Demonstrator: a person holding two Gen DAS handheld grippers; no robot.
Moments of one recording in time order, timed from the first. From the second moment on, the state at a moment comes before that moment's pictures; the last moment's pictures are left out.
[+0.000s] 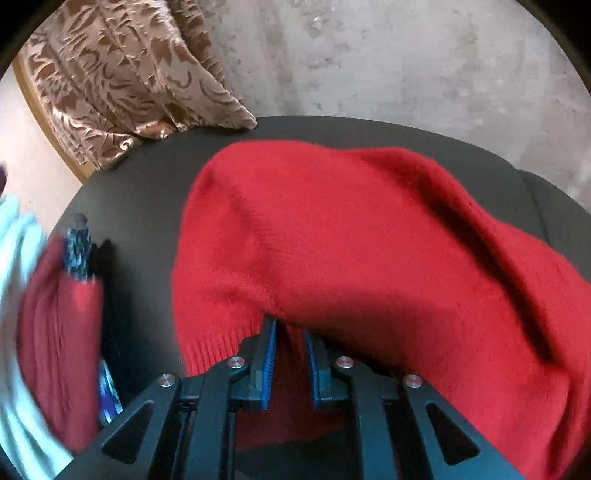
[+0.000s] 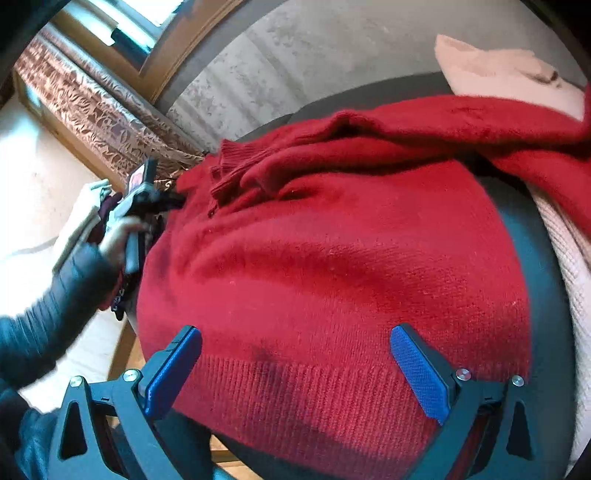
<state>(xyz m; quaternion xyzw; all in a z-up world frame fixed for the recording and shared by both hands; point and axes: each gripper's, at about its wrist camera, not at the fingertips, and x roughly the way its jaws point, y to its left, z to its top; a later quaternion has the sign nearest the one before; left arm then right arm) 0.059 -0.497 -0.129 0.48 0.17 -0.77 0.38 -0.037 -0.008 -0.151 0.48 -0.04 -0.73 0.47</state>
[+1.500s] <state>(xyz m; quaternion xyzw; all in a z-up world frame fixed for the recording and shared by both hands) 0.219 -0.347 -0.136 0.38 0.38 -0.84 0.11 -0.263 -0.245 -0.036 0.30 0.20 -0.87 0.33</state>
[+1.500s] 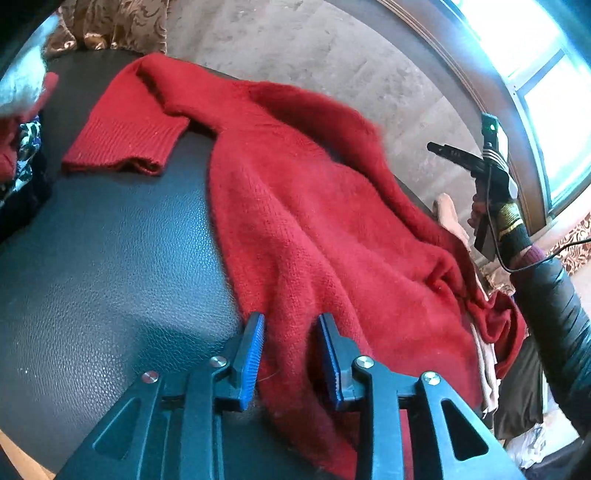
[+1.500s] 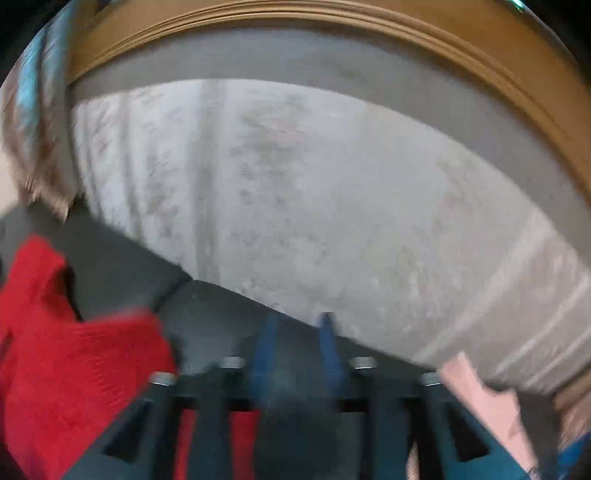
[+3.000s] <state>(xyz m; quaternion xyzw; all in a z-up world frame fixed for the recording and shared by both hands) 0.254 -0.315 -0.130 0.43 0.39 -0.81 0.11 -0.033 -0.035 -0.152 0.40 -0.01 -0.79 0.46</state>
